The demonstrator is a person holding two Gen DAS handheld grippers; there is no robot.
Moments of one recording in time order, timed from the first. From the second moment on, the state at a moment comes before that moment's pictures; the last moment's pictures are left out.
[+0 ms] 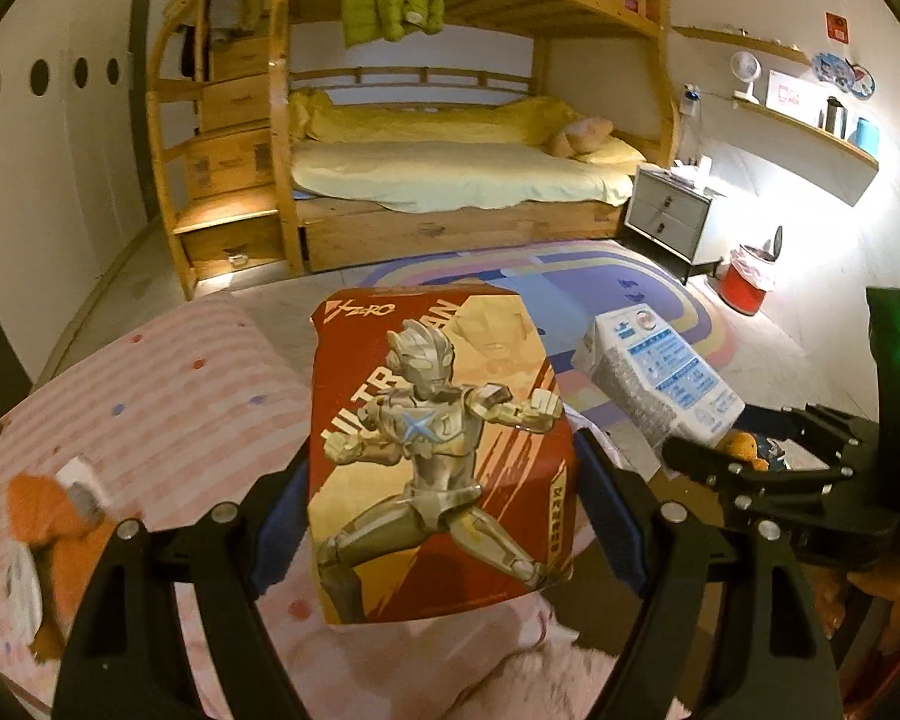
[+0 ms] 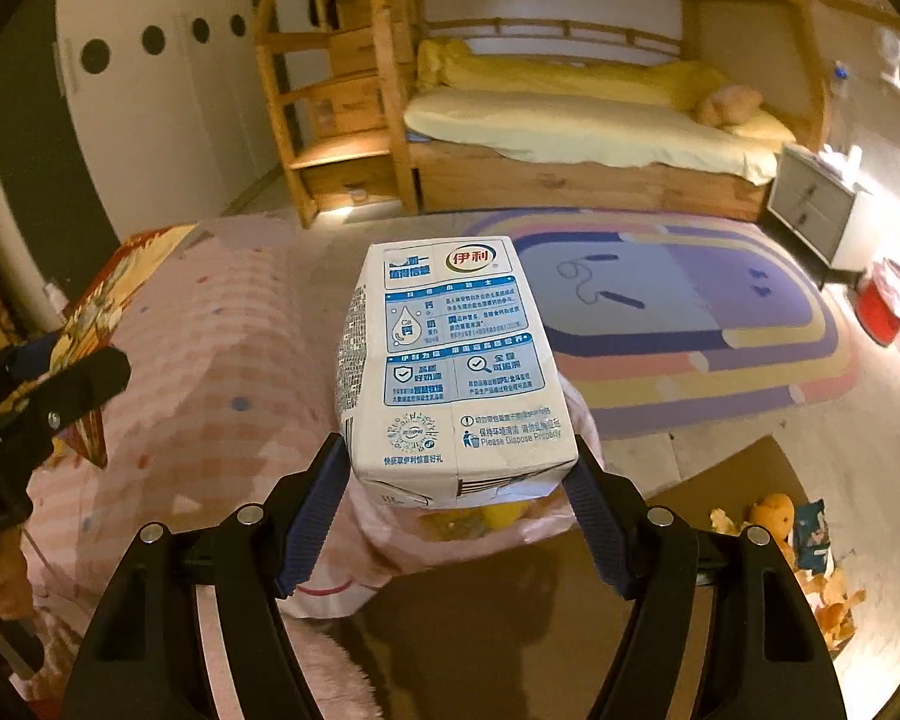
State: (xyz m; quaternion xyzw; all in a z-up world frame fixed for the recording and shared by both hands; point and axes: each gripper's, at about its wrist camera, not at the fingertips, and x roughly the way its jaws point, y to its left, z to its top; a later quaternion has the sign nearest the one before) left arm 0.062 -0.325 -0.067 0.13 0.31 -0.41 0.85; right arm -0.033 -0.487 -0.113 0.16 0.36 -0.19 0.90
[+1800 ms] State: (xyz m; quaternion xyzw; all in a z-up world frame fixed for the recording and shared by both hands) left arm 0.068 -0.110 -0.056 0.05 0.34 -0.16 0.92; right arm 0.017 -0.349 -0.055 0.09 0.33 -0.05 0.94
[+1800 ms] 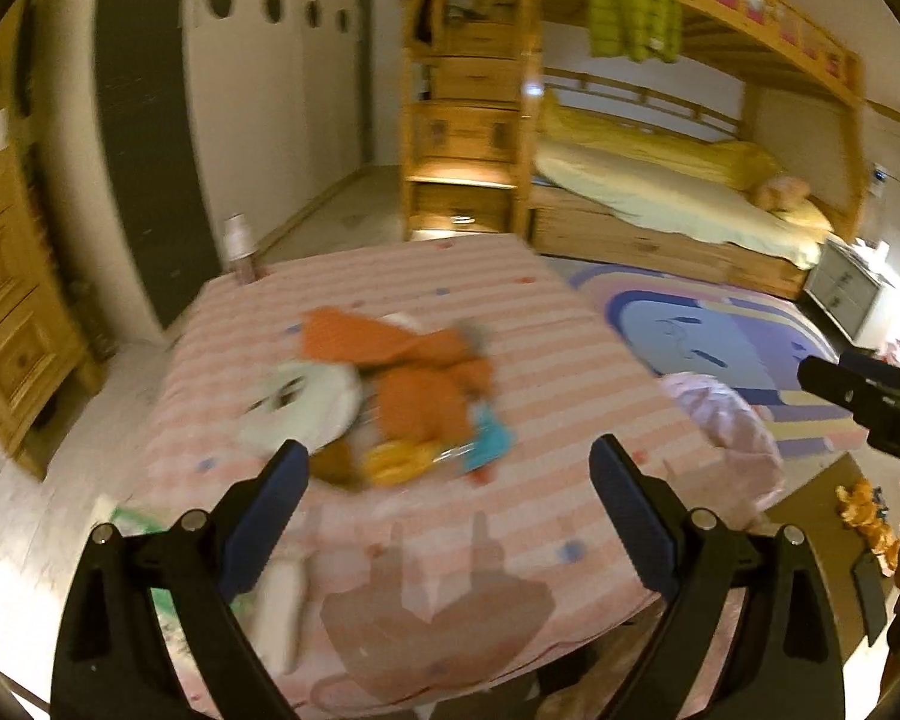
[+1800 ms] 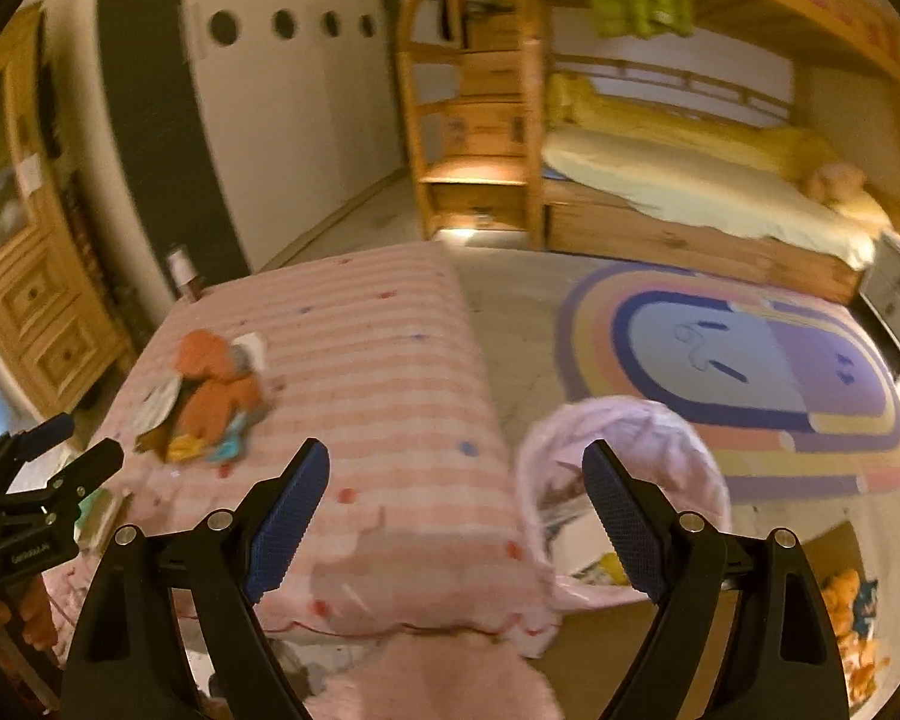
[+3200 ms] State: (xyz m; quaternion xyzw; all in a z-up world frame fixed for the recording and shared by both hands) left arm 0.095 0.033 -0.136 -0.05 0.43 -0.08 0.90; right arm 0.151 -0.221 -0.132 0.04 0.45 0.10 0.88
